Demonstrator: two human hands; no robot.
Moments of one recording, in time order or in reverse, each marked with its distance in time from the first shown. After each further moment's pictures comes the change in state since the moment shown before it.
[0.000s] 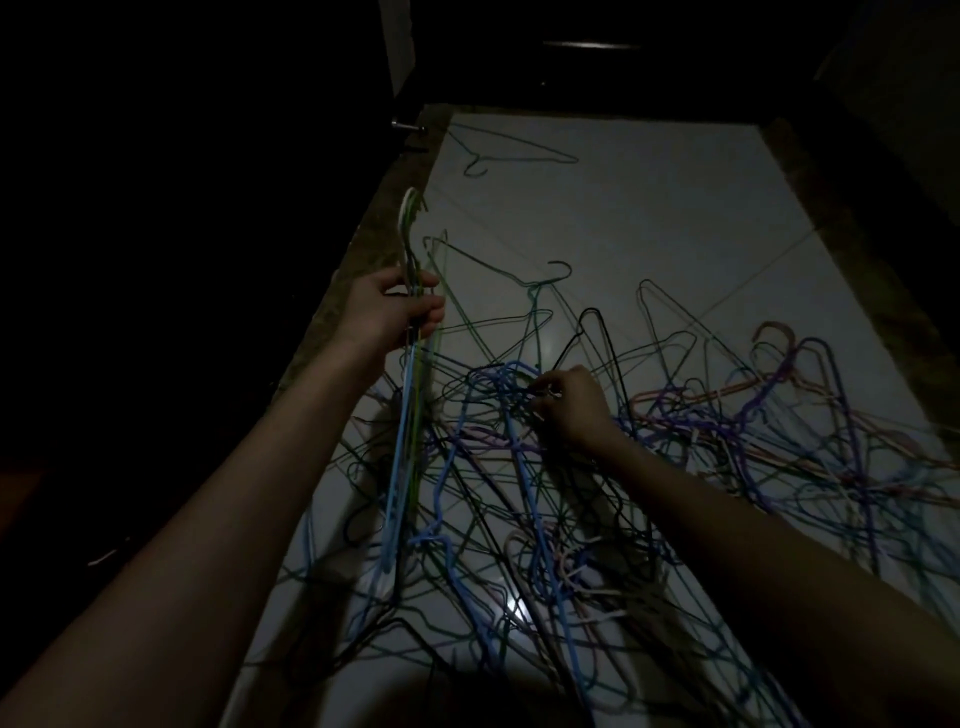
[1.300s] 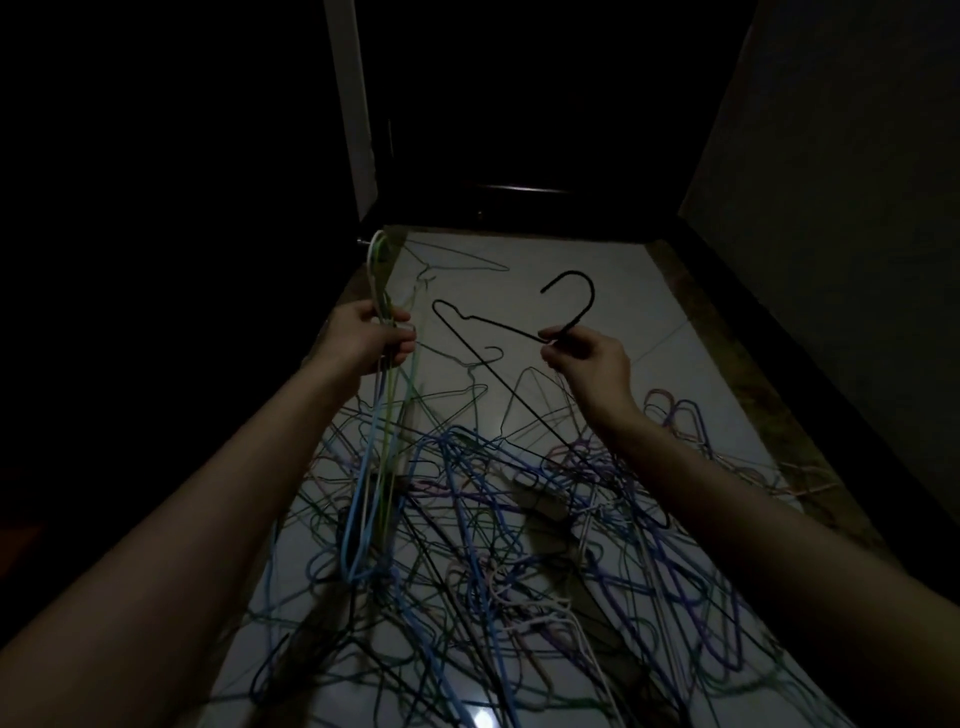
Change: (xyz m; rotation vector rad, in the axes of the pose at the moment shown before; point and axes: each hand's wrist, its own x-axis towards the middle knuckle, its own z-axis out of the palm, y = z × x) left_hand -0.056 0.083 0.017 0.047 -0.006 0.101; right_hand -0.080 -0.074 -0.170 0.563 0.372 -0.157
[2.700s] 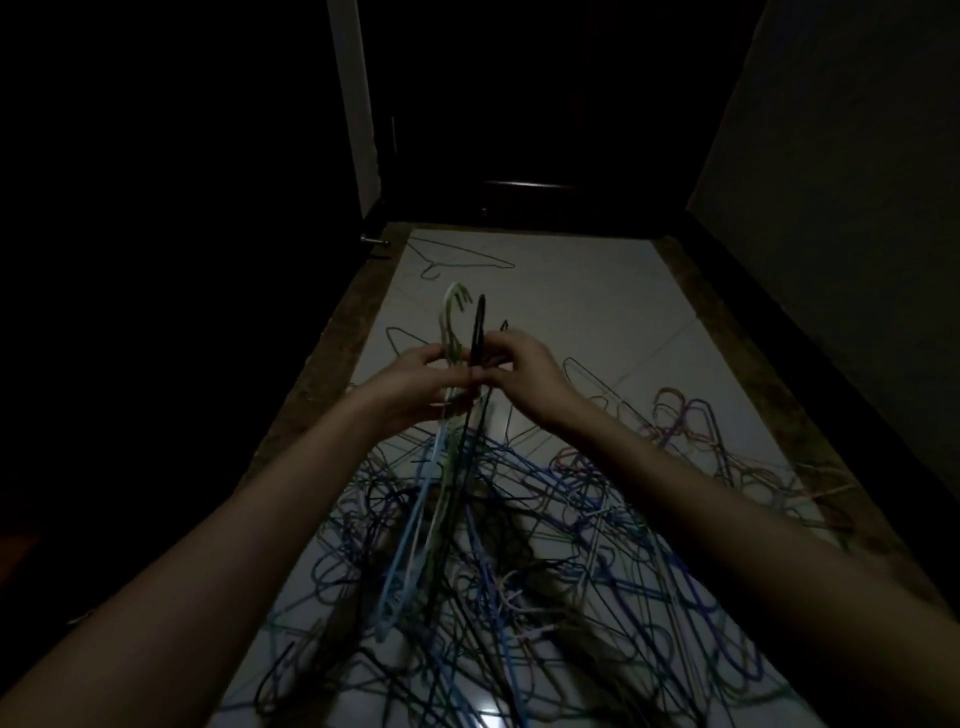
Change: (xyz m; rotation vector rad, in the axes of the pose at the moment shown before) left_hand -0.013 -0.023 0.026 -0.124 -0.410 -0.202; right_hand -0.001 -0.019 0.053 -0.337 -0.395 -0.201
